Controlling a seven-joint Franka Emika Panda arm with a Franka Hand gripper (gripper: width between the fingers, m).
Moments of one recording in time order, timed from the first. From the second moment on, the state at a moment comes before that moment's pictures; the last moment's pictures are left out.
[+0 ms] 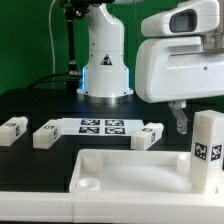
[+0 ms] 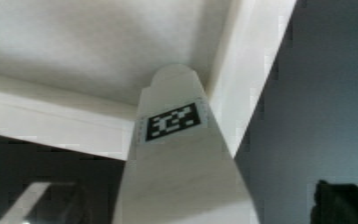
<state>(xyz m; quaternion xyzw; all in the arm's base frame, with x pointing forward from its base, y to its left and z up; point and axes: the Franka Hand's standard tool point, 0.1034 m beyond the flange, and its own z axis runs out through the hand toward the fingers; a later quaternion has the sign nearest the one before) 0.660 0.100 0.115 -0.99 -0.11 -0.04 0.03</state>
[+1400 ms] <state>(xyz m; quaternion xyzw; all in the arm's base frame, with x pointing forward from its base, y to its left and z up) 0.660 0.093 0.113 -0.97 0.25 -0.03 0.05</state>
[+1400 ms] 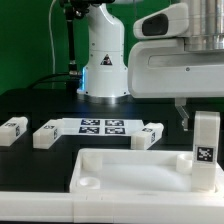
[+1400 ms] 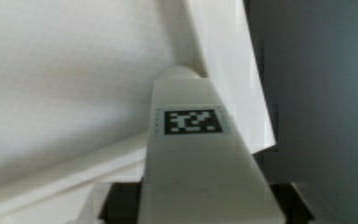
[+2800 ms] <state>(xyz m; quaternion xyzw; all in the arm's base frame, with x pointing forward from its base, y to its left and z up) 0.659 0.095 0.113 -0.97 0.23 -0.02 0.05</state>
